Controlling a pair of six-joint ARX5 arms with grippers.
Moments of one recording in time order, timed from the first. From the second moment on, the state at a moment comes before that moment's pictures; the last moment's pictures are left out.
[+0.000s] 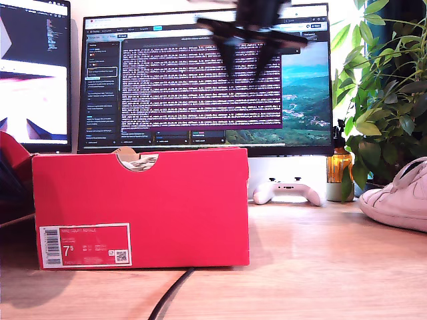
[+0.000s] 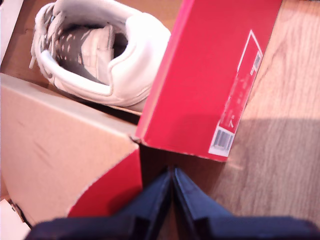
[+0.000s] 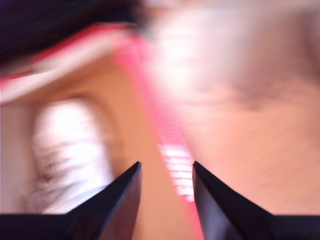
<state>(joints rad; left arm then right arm) -0.36 0.91 0.37 -0.16 0.15 0.92 0.55 2.07 2.26 -1.37 0.24 1.01</state>
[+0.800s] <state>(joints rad) -0.36 0.91 0.37 -0.16 0.15 0.92 0.42 2.00 2.15 -1.37 0.30 1.17</state>
